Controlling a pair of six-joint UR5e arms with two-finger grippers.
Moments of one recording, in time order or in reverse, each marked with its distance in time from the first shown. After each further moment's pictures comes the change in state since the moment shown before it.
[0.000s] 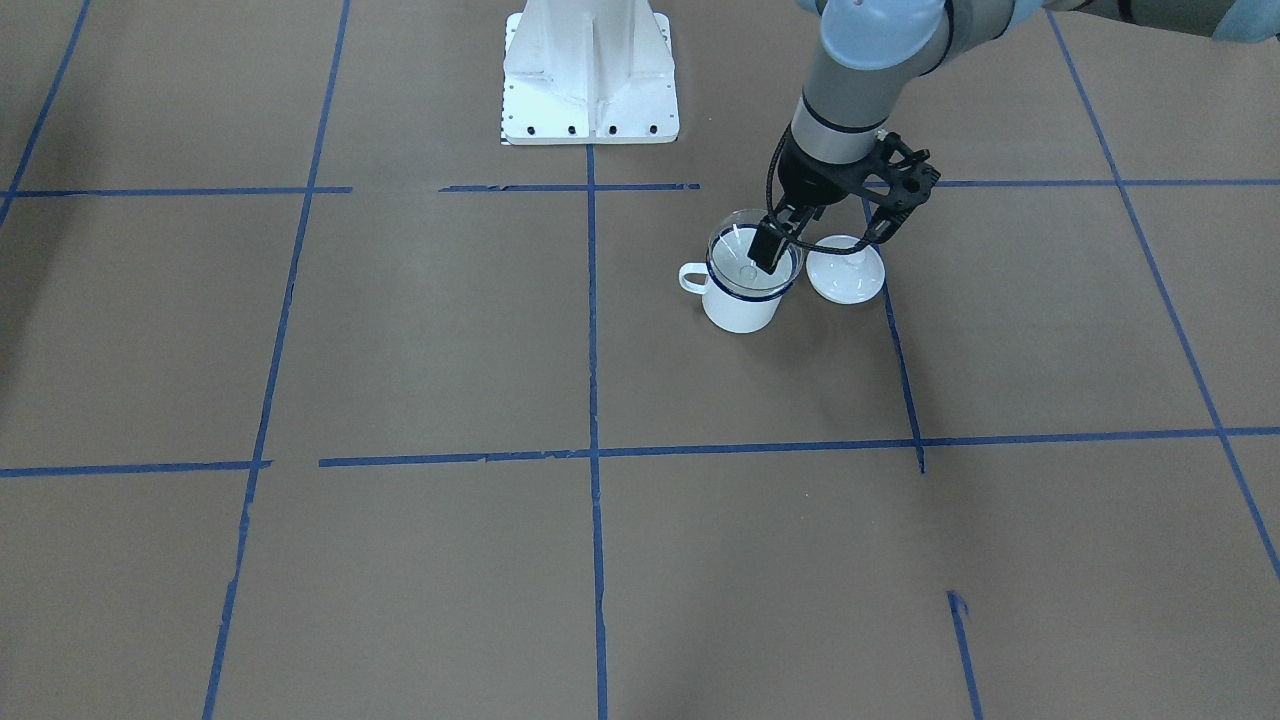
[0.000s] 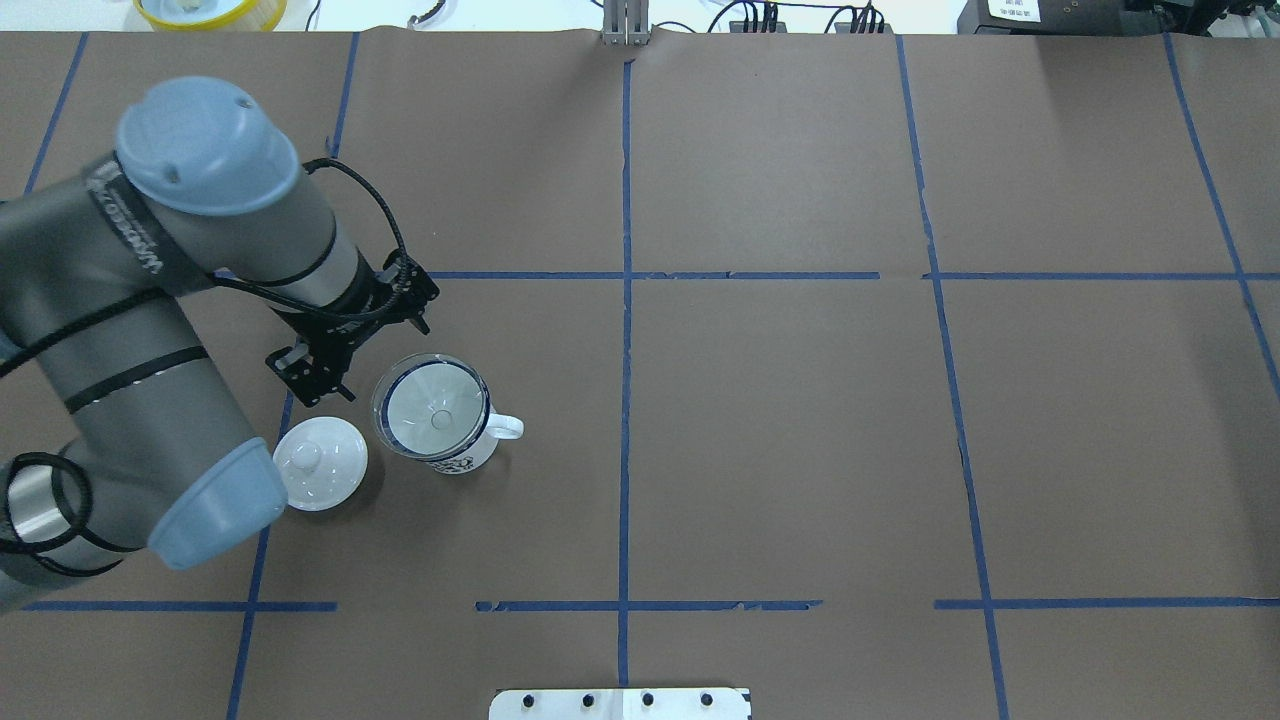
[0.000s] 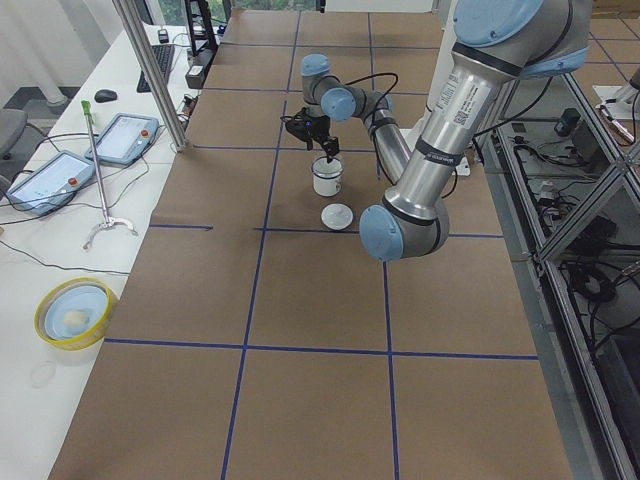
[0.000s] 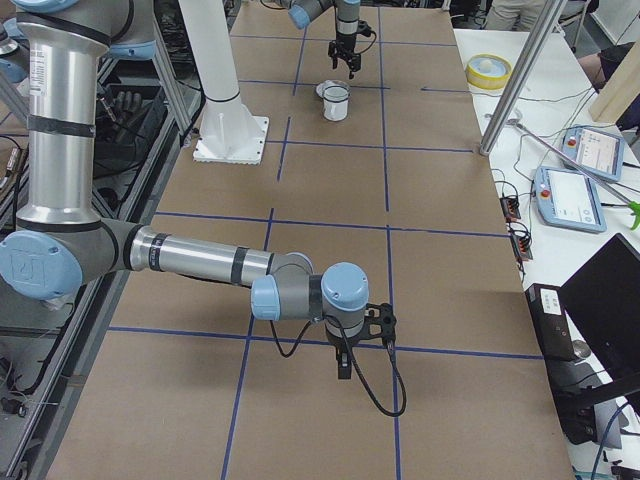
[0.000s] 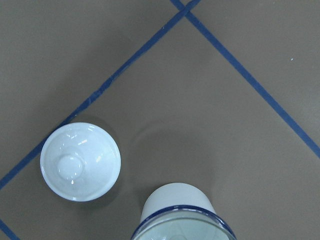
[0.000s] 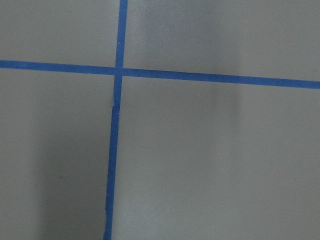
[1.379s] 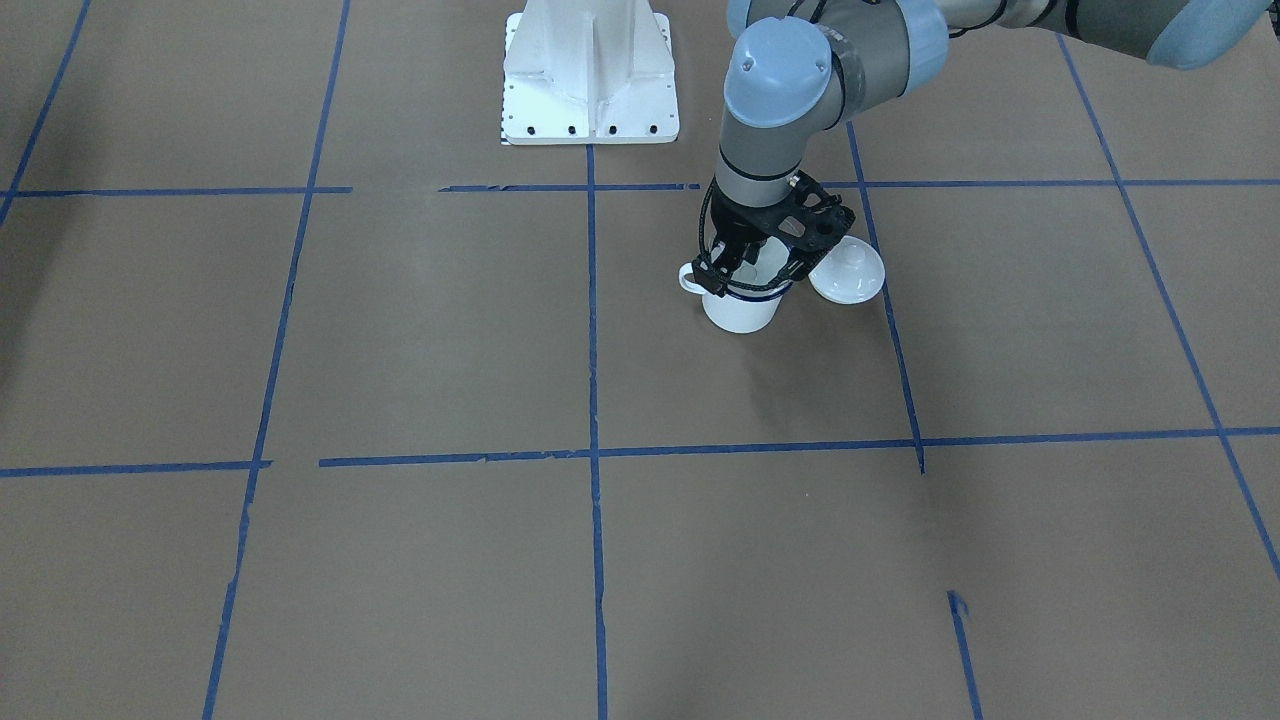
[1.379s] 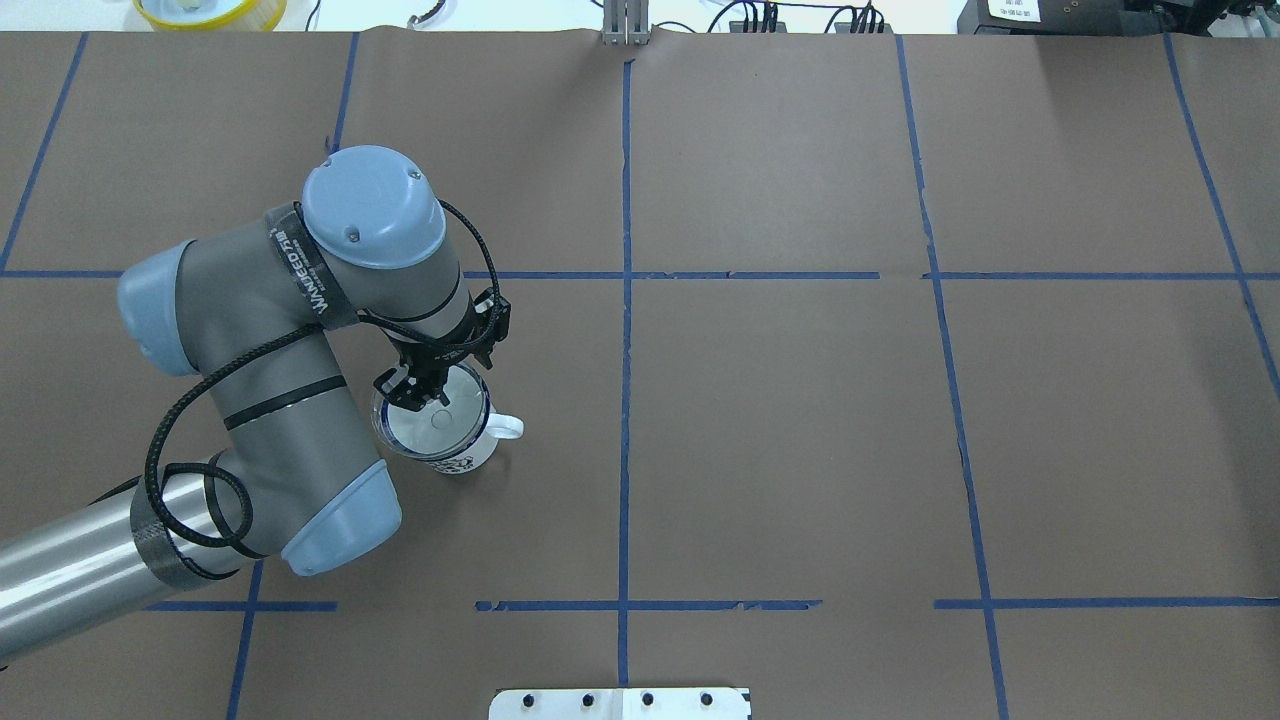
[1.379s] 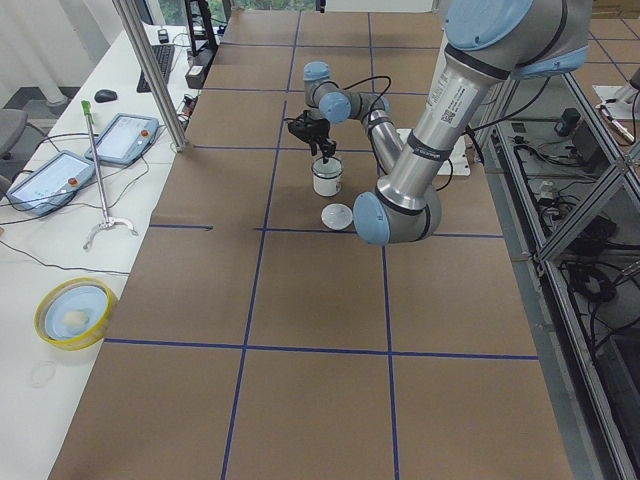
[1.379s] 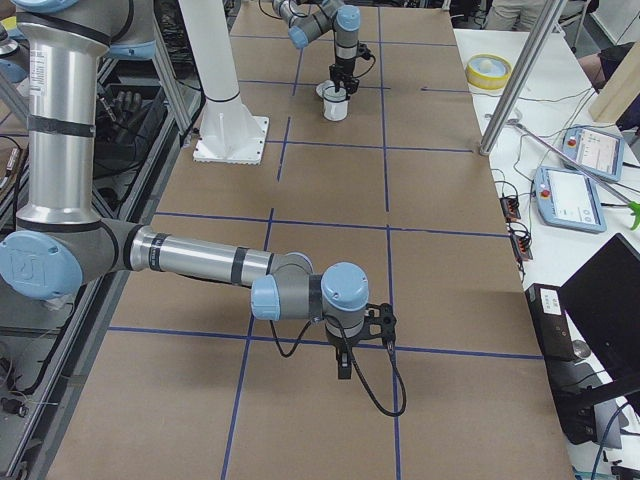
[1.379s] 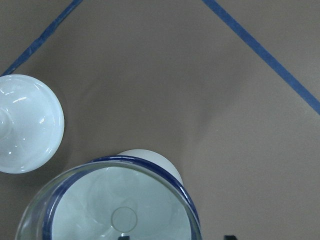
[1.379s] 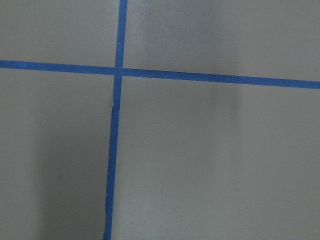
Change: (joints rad) left arm 0.063 -0.069 0.144 -0.089 0.055 -0.007; right arm 0.000 0.000 0.000 0.000 -0.001 0.000
